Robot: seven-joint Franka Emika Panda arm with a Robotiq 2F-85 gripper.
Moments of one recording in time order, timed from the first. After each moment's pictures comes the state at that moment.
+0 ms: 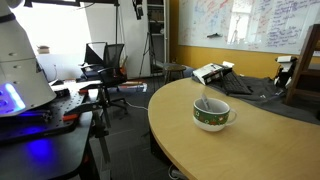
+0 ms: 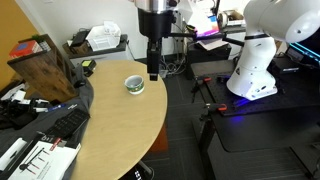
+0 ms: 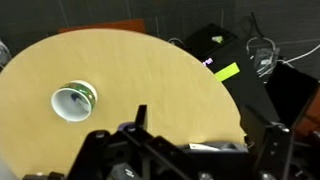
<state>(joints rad) 0.04 -0.38 0.29 -2.47 0.02 2.23 0.41</state>
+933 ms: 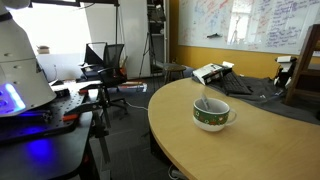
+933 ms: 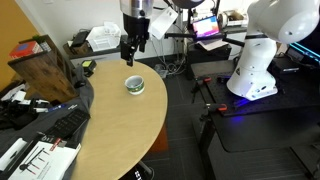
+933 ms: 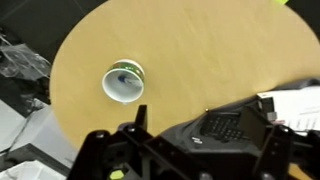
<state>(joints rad) -0.13 -0.26 0.22 -2.47 -0.22 2.44 0.70</state>
